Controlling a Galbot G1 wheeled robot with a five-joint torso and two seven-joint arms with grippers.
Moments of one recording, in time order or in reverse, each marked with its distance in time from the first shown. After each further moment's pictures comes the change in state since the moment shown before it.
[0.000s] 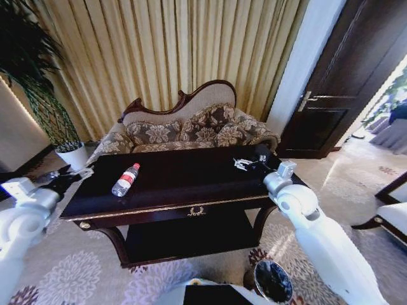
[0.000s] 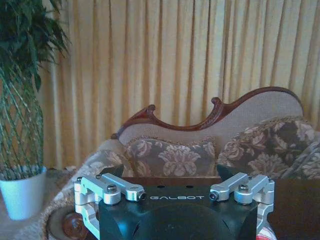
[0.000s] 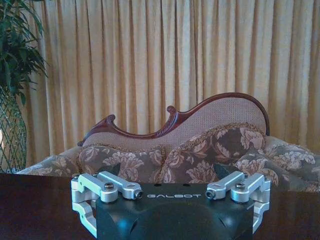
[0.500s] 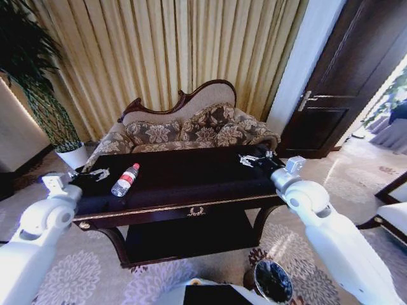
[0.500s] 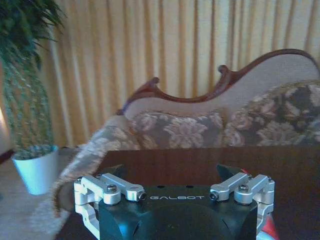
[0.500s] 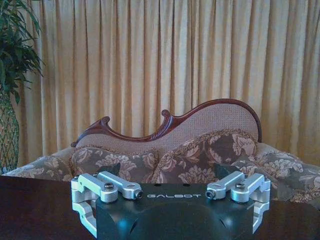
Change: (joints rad) left arm -0.140 -0.012 0.211 -0.002 0.051 0.132 -0.167; right arm 0.001 -0.062 0.041 0.007 0.037 -0.002 0.000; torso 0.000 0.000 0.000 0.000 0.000
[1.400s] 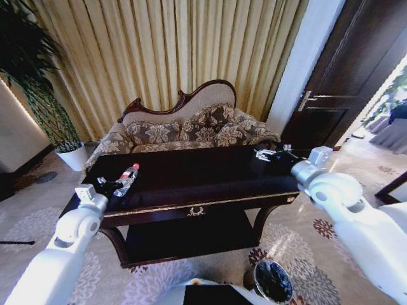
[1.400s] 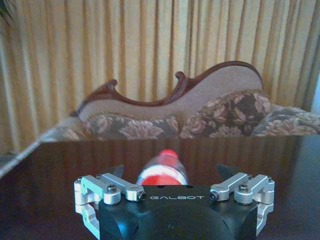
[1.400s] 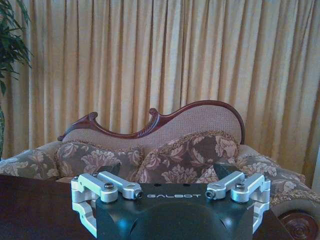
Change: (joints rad) left arm 0.016 -0.181 0.101 -0.007 0.164 -0.088 0.181; right arm -0.046 -0.187 0.146 0.013 0.162 -0.030 0.000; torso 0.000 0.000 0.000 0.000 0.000
